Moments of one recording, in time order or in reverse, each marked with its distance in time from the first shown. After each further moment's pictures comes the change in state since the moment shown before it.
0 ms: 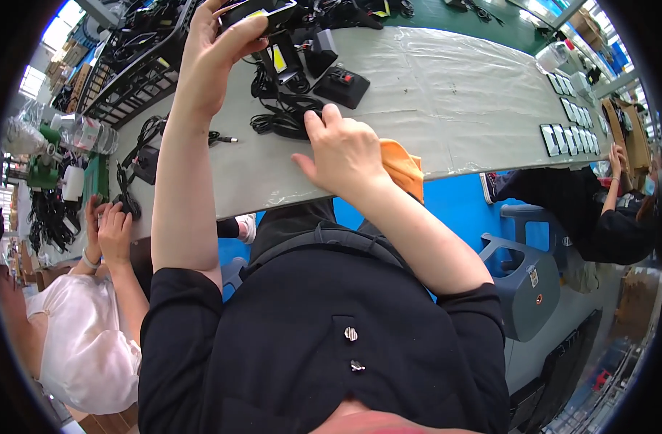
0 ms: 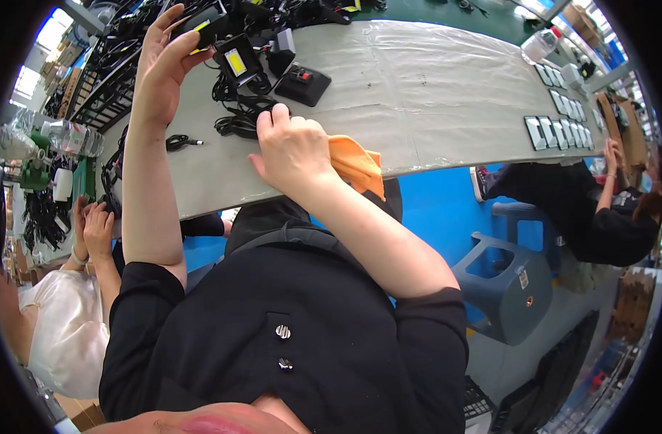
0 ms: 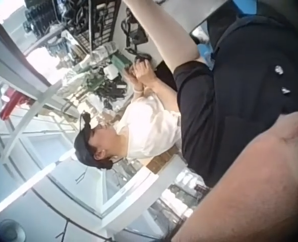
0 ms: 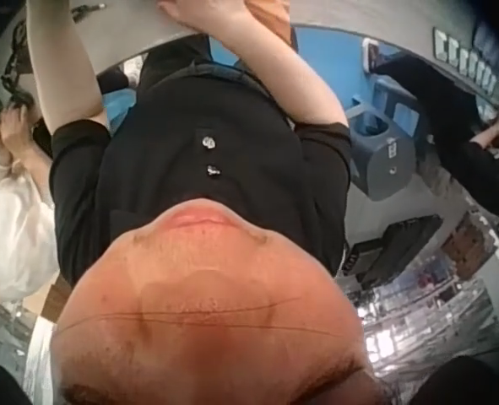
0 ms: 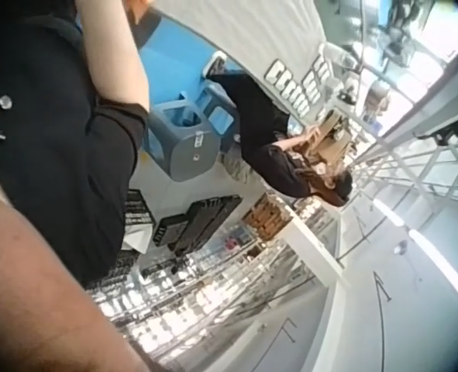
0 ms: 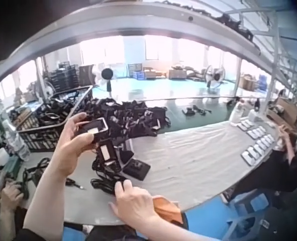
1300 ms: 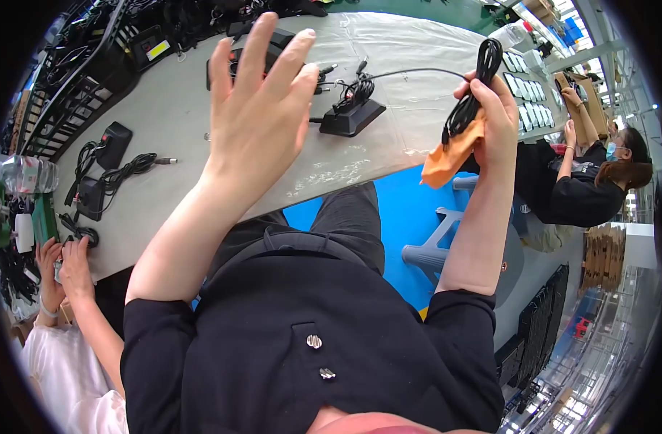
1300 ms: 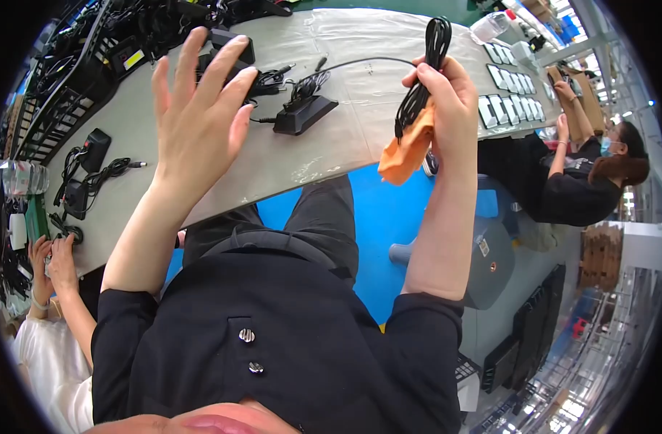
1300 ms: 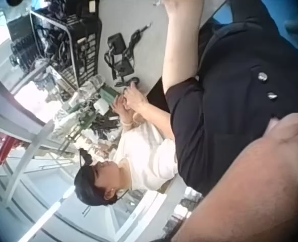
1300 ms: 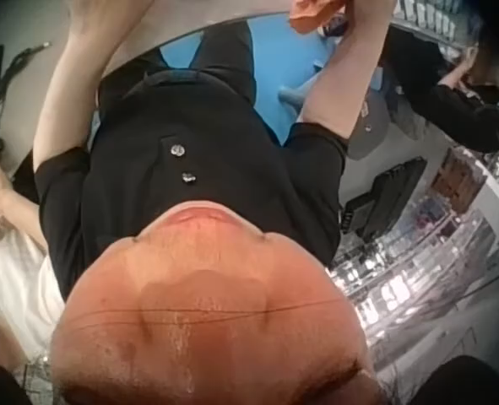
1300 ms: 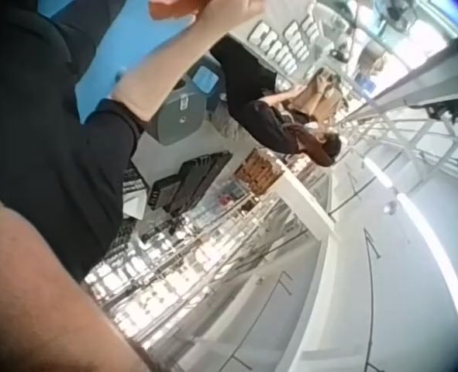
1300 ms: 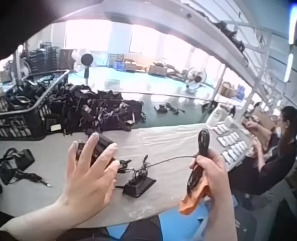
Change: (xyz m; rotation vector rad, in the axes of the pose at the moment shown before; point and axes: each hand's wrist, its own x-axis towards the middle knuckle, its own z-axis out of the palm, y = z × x) left_hand -0.053 -0.052 0.060 1.273 -0.200 0.757; right_hand -0.040 0.161 -0.120 1.087 0.429 0.528
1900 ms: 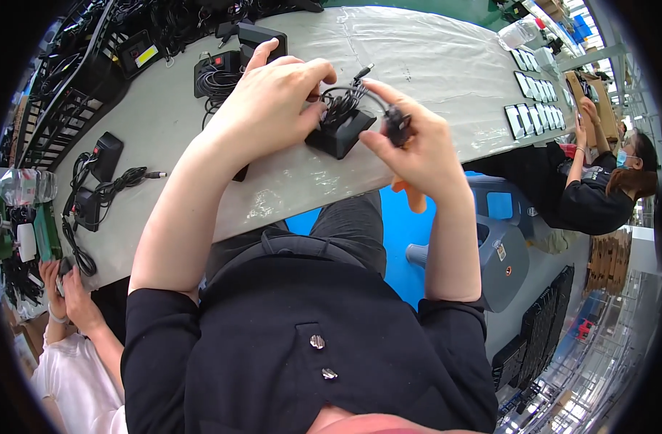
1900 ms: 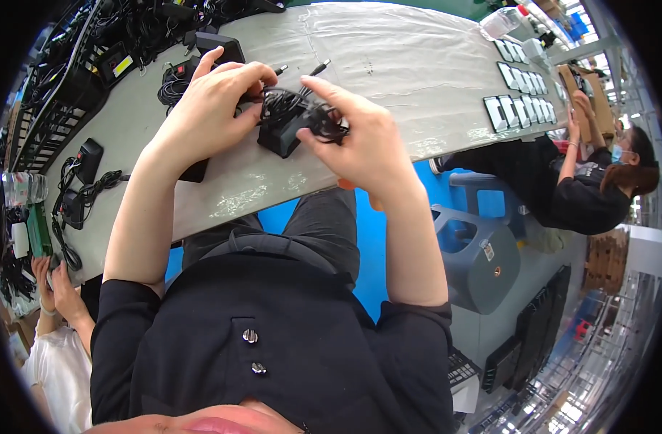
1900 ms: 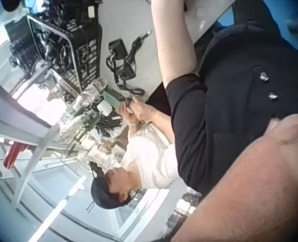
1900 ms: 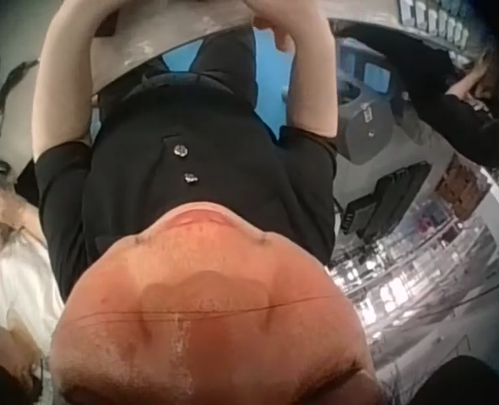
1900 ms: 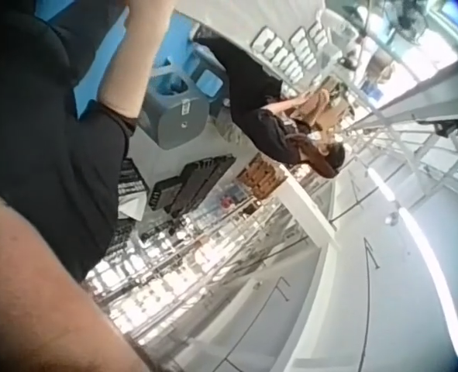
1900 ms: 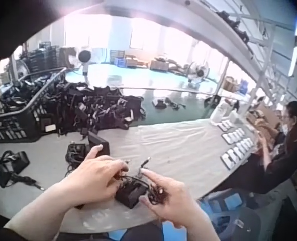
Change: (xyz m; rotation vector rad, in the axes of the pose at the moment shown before) left_hand 0.034 -0.013 0.039 -0.448 -0.390 -0.040; right_hand -0.027 0.025 0.057 -0.483 -0.364 -0.040
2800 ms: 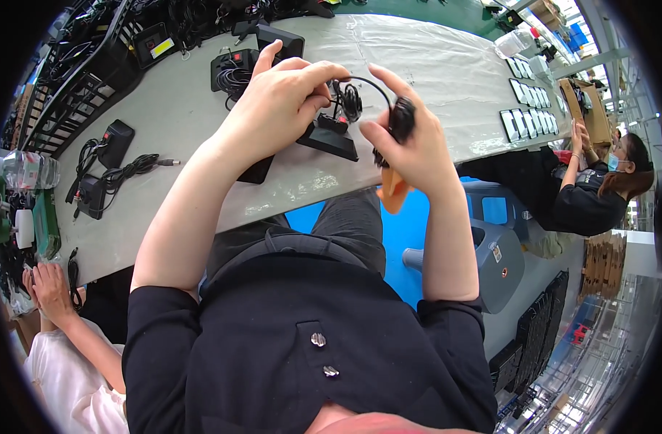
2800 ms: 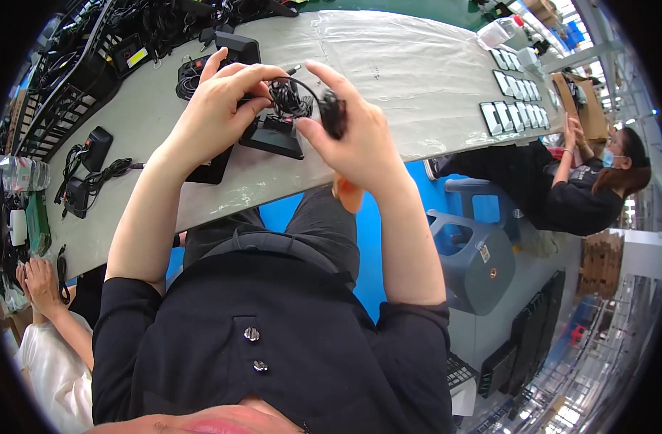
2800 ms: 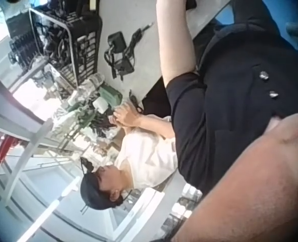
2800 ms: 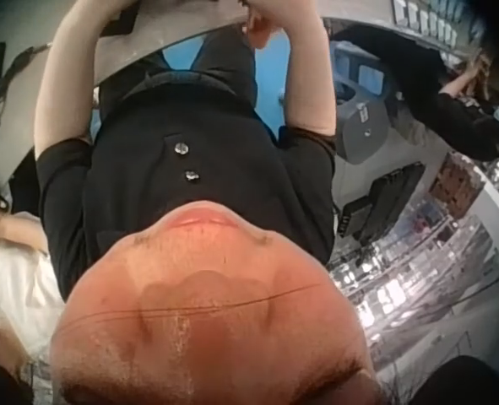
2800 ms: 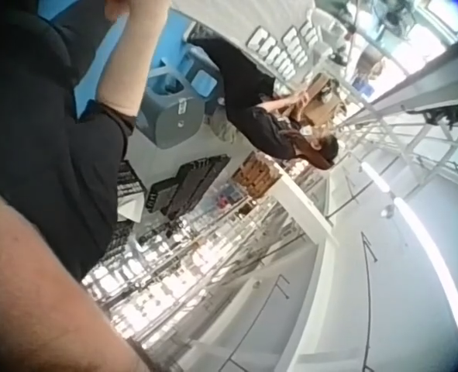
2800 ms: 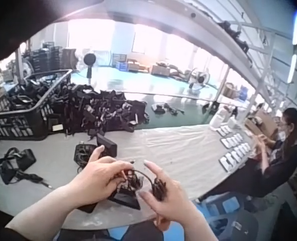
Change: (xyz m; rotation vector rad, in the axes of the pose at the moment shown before) left_hand -0.022 -0.006 -0.003 -0.143 0.156 0.088; right_hand -0.001 -0.016 0.016 0.004 0.067 -0.056
